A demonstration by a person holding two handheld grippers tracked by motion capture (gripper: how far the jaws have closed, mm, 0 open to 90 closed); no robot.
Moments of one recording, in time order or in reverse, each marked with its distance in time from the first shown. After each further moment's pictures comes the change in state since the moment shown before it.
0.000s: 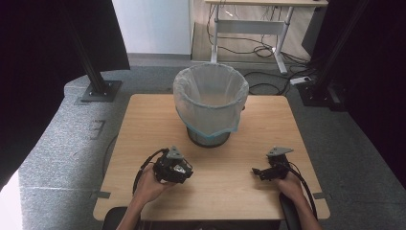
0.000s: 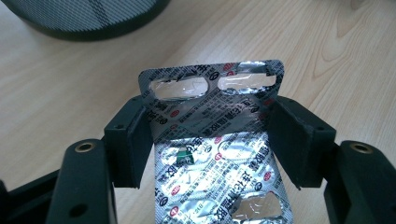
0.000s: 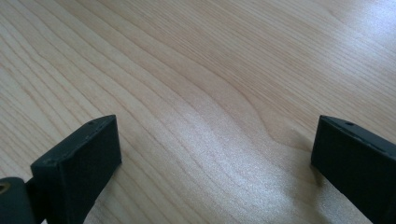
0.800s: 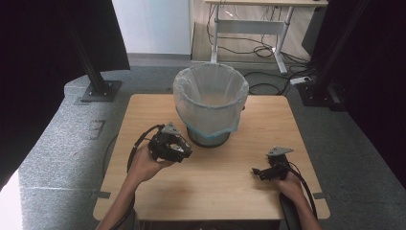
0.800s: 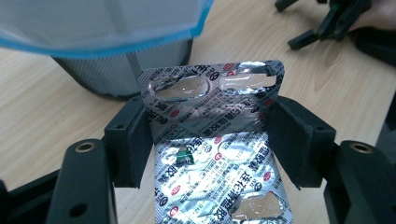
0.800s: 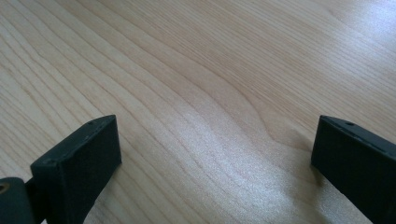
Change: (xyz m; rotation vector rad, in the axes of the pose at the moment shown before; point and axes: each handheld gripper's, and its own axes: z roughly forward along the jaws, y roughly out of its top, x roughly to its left) left arm 0.019 0.064 -0.057 -0.045 -0.005 0.011; right arm 0.000 0.000 0.000 0.002 0.000 0.000
